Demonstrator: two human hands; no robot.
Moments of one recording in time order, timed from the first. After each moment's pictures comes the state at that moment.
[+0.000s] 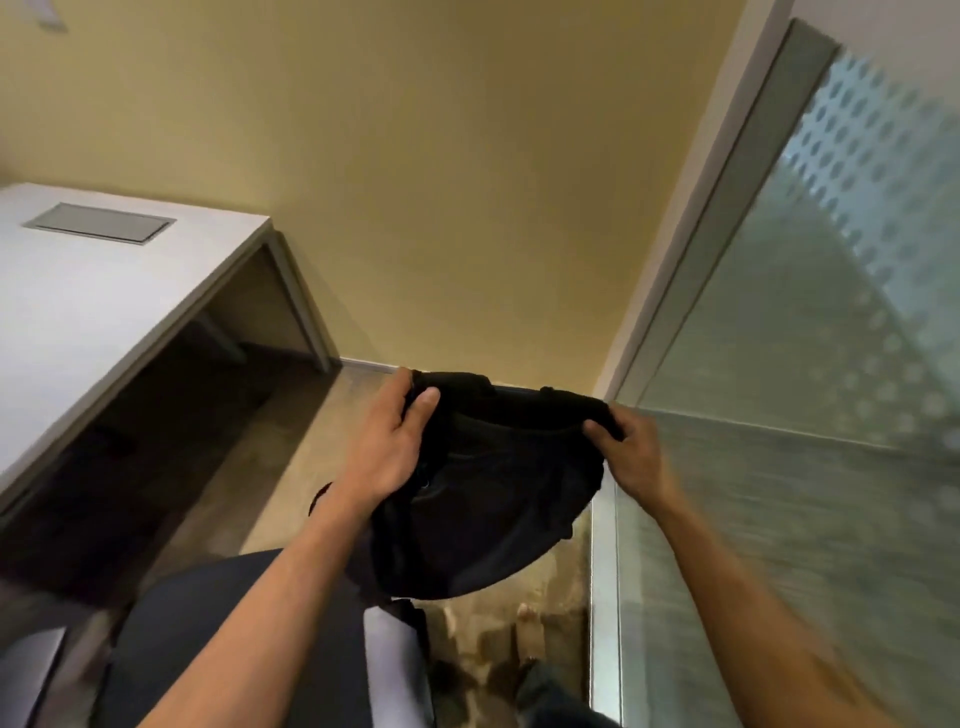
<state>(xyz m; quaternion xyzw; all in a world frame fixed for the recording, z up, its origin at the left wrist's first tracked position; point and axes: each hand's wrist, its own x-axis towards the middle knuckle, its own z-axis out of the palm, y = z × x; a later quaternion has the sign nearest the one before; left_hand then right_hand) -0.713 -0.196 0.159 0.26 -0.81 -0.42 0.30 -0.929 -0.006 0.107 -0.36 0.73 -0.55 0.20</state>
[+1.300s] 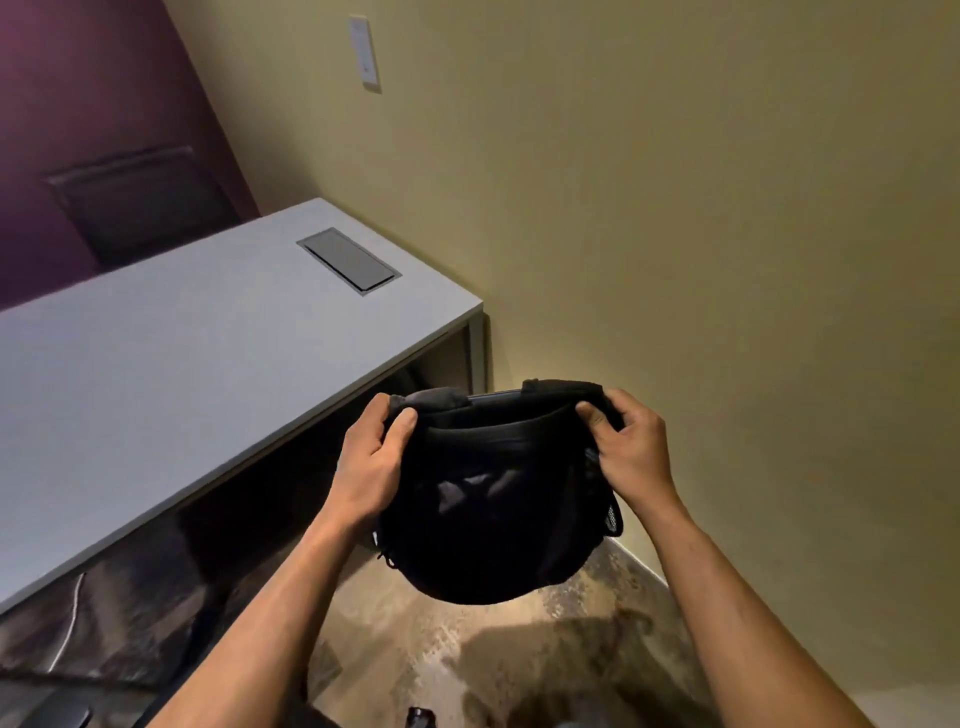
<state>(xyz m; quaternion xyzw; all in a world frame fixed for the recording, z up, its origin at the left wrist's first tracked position) -0.784 -0.601 0.160 0.52 -0.66 -0.31 0.44 -1.060 -0.576 0.143 -0.52 0.57 -0.57 0.27</state>
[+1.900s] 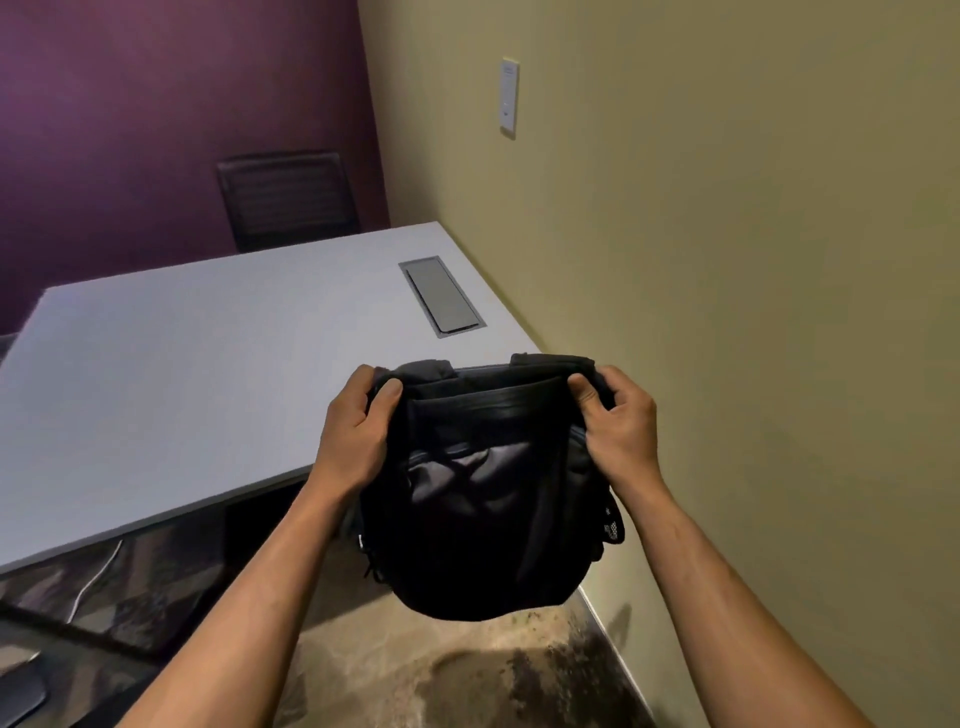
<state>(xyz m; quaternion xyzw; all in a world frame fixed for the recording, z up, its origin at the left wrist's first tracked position) -0.780 -0.762 0.195 0.60 -0.55 -0.22 0.54 -1.040 -0.825 0.191 -0.62 0.46 -0.56 0.31</state>
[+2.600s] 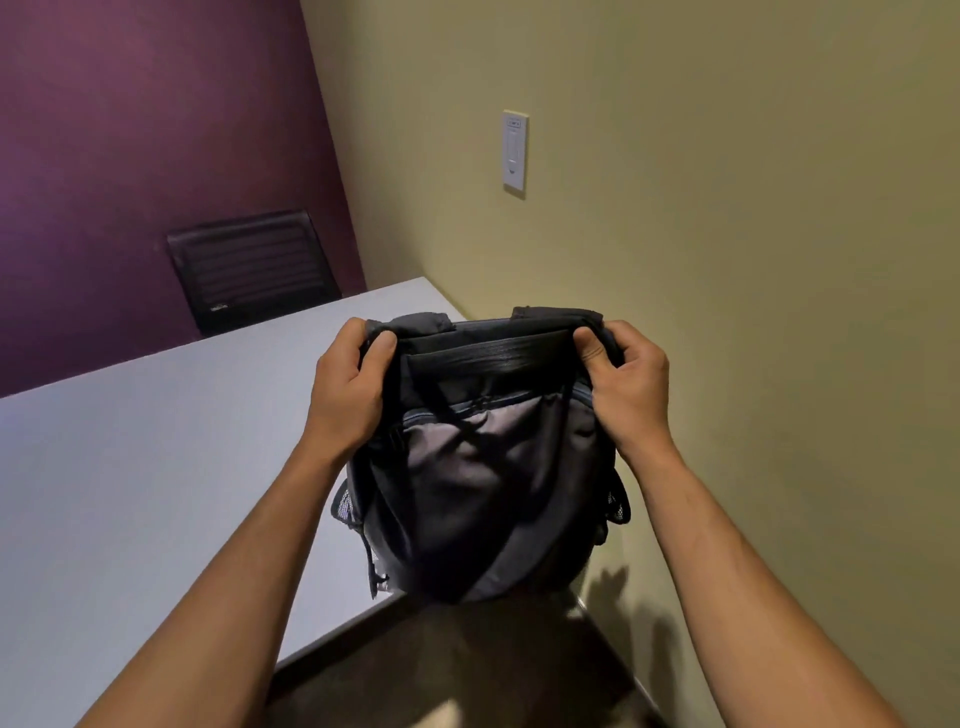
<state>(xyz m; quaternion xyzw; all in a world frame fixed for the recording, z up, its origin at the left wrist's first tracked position) -0.658 -0.997 0.257 0.54 -0.61 -0.17 0.56 -0.922 -1.024 0.251 -0.60 0.45 -0.62 0.24</state>
